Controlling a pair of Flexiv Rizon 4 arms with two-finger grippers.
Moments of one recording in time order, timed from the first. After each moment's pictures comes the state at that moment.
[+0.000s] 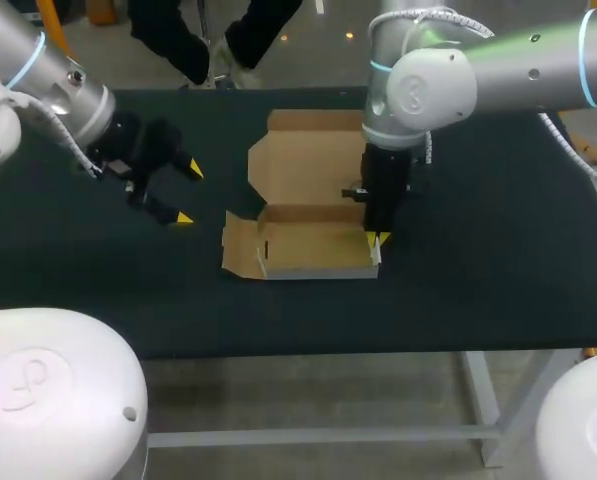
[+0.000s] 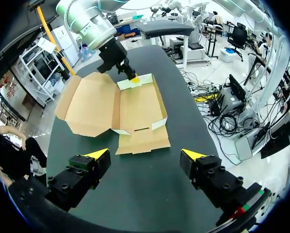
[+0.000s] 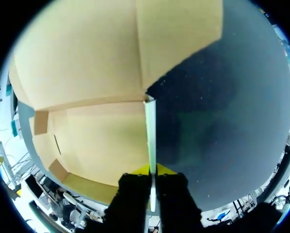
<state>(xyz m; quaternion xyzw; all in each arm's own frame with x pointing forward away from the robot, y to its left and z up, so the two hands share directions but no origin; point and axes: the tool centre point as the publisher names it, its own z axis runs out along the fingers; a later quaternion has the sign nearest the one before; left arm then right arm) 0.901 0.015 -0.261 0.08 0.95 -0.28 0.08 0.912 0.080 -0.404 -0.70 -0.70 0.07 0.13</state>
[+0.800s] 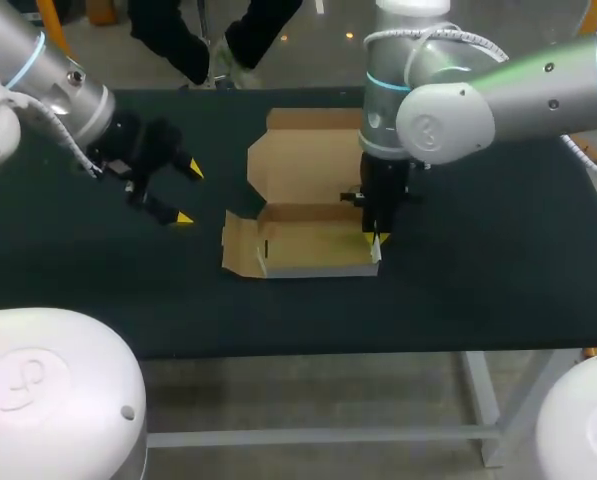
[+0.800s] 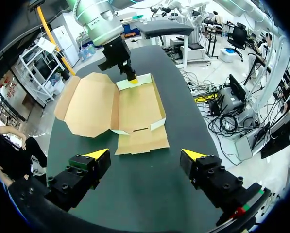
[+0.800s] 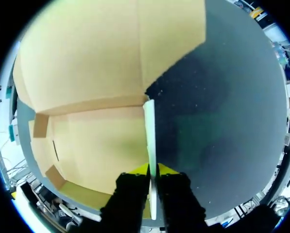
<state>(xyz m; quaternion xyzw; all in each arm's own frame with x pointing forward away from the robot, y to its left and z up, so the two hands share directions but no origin) 0.901 0.015 -0.261 0.08 0.95 -0.28 0.08 0.919 0.080 -0.409 -0.71 -0.70 0.03 0.06</state>
